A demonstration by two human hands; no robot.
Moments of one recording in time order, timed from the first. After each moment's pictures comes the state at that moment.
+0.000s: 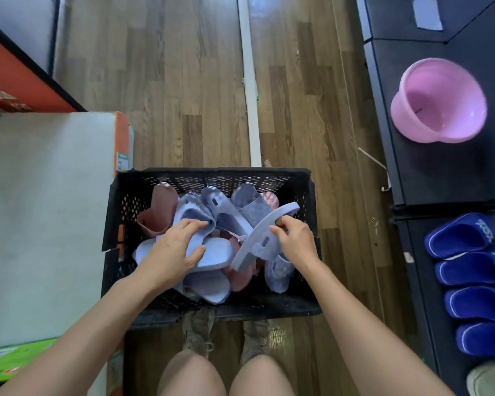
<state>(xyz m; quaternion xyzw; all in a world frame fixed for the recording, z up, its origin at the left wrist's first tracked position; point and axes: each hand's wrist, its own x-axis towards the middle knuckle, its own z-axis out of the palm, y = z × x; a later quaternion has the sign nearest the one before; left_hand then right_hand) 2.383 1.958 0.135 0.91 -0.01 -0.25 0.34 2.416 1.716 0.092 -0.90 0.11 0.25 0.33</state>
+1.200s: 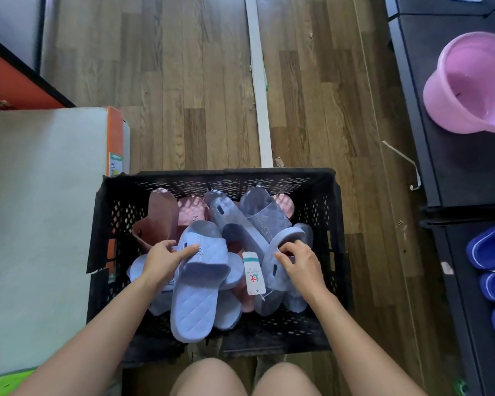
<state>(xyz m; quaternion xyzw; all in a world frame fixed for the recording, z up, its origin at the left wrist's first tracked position) 2.403 1.984 -0.003 0.74 0.40 -0.29 0.46 2.400 1.715 -0.012 -0.91 0.10 0.25 0.32</state>
